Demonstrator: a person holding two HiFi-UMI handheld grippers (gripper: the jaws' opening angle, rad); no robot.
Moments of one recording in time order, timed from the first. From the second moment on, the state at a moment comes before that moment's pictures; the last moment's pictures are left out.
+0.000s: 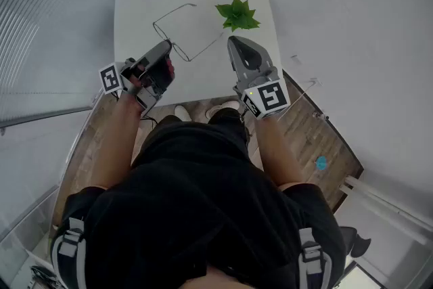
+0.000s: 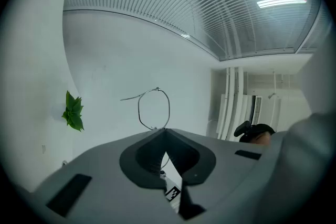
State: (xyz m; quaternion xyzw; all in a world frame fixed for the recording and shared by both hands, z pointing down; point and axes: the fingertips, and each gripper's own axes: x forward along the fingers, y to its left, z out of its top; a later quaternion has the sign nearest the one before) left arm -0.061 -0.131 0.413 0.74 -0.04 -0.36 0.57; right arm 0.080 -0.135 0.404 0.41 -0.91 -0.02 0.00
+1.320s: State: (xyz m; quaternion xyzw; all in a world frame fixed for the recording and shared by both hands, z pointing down) left arm -0.062 -0.135 0.413 0.73 -0.06 -0.36 0.58; right arm 0.077 -0.151 0.444 0.43 -0.88 -0.08 0.17
